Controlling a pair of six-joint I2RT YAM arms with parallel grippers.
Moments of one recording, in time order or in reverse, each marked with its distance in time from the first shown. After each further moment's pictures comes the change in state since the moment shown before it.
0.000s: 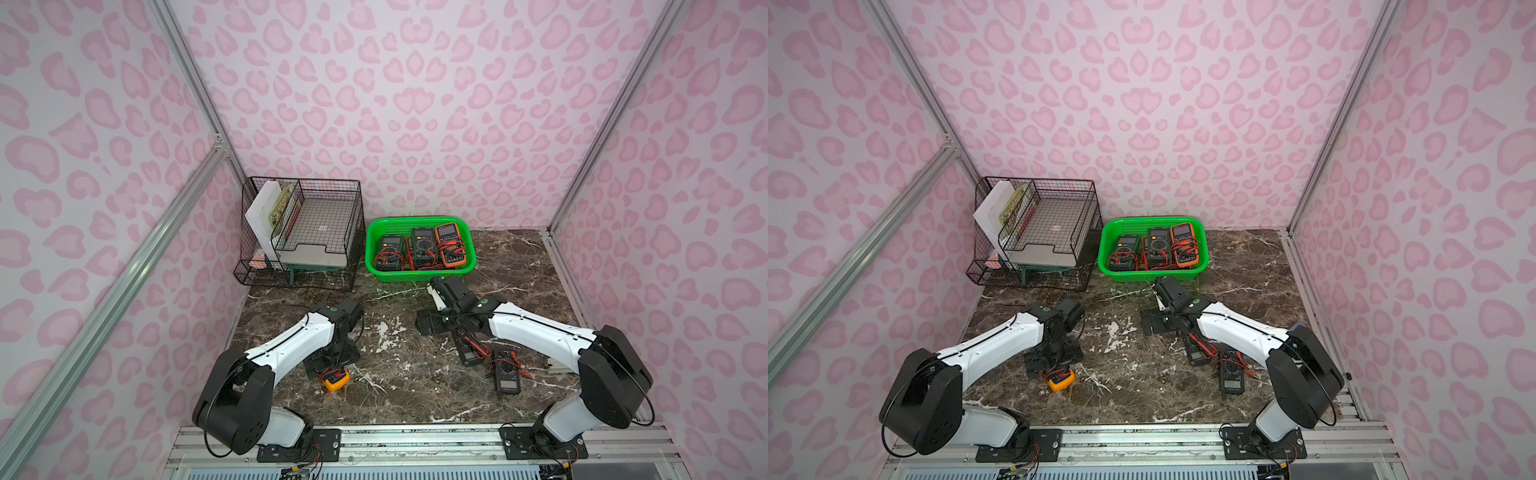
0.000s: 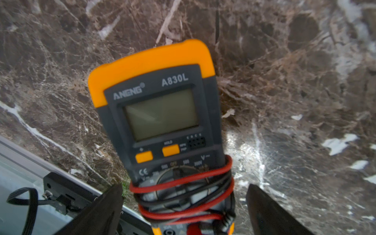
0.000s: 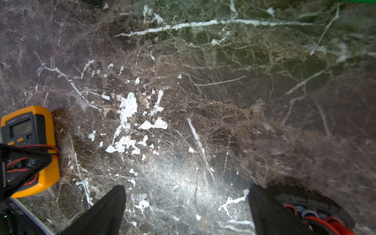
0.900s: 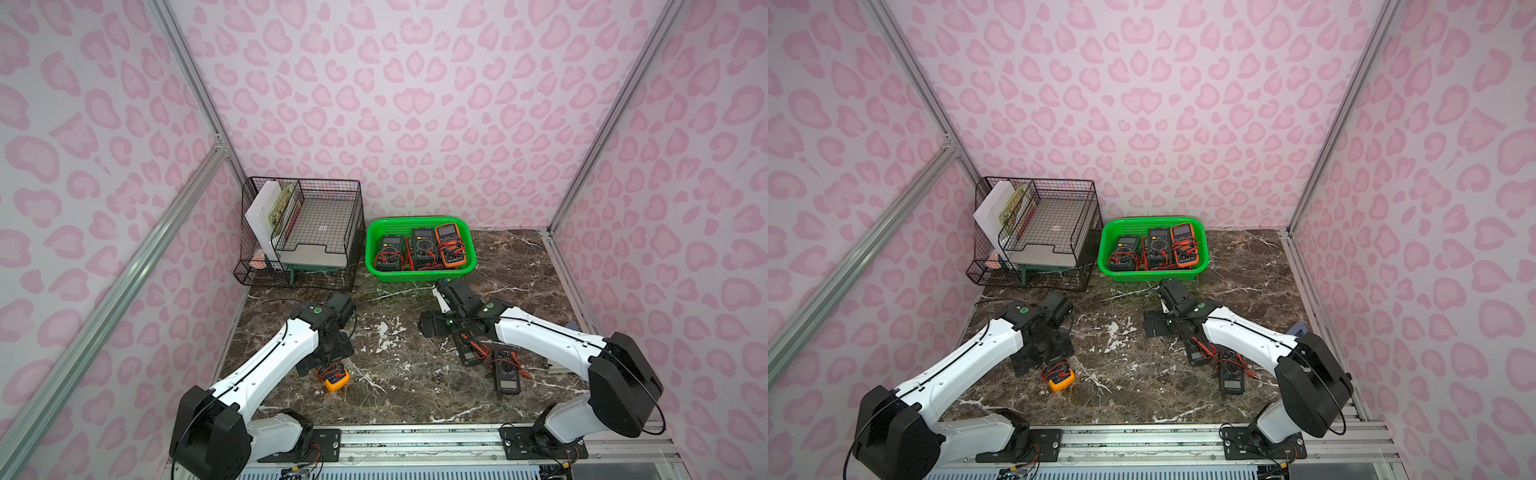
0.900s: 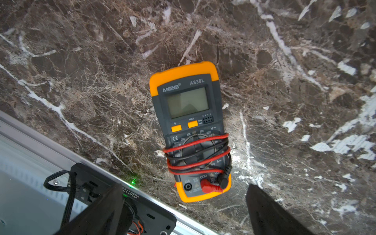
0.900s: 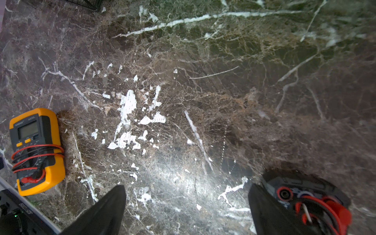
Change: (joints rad) left arm 0.000 -0.179 0.074 -0.148 -0.042 -0.023; right arm 0.000 -0.058 -0.058 0.002 0.003 0.047
